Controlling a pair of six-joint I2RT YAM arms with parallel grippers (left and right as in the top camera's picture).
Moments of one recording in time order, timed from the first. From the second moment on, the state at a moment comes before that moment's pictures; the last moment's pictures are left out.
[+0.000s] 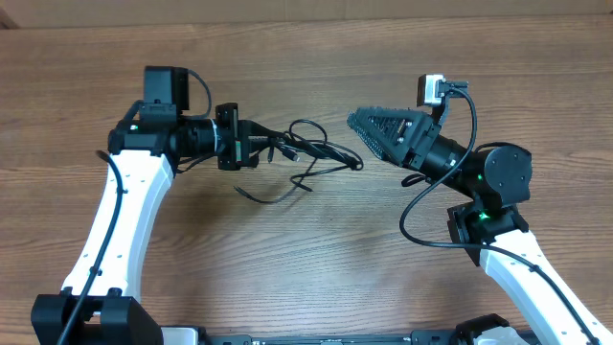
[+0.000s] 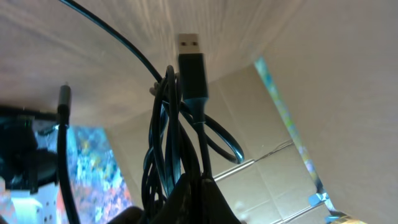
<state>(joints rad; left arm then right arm) -0.05 1.54 1.28 -0.76 0.99 -1.69 0.28 1.20 0.71 0.80 -0.79 1.42</state>
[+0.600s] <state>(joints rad) 0.00 1.54 1.28 -0.46 1.02 -0.95 0.28 1.20 0.71 0.26 -0.77 1.30</state>
